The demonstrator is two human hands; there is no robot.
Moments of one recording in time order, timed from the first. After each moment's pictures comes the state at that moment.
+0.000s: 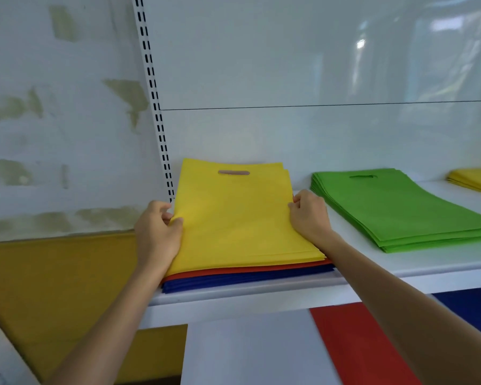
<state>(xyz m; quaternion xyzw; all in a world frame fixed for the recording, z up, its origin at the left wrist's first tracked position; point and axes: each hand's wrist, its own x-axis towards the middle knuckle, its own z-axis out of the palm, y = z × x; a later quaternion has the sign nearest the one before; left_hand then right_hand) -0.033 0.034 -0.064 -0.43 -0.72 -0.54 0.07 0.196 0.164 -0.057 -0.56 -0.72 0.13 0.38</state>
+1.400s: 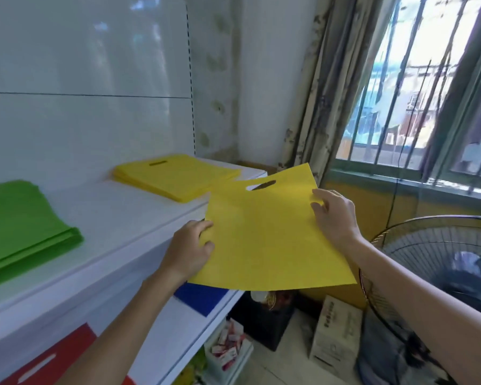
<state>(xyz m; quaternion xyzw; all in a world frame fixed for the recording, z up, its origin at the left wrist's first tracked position) 0.636 0.152 -0.095 -0.83 -0.39 -0.31 -0.24 0.892 0.047 -0.066 -0.77 -0.47 -0.10 0.42</state>
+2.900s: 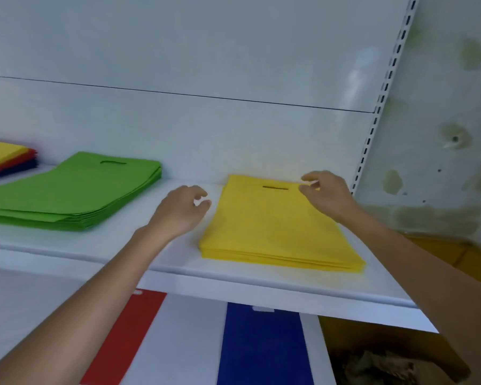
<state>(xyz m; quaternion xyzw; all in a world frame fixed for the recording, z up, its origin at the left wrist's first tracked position) 0.680 0.323 -0.043 -0.52 -0.78 -0.34 0.02 0.907 0.479 -0.012 -0.42 -0.84 0.13 0.32</state>
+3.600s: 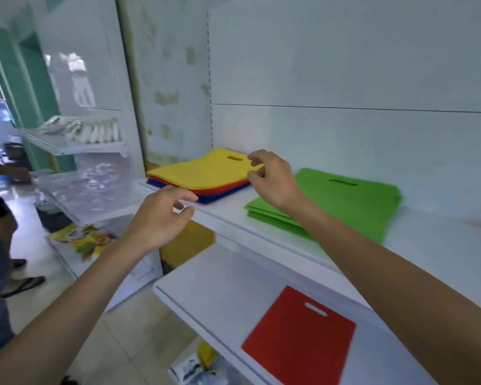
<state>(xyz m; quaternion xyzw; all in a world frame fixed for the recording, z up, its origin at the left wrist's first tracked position) 0.401 -0.034 -0.025 -0.33 -0.86 -0.36 0.16 0.449 0.174 0.007 -0.03 -0.90 0.27 0.35</state>
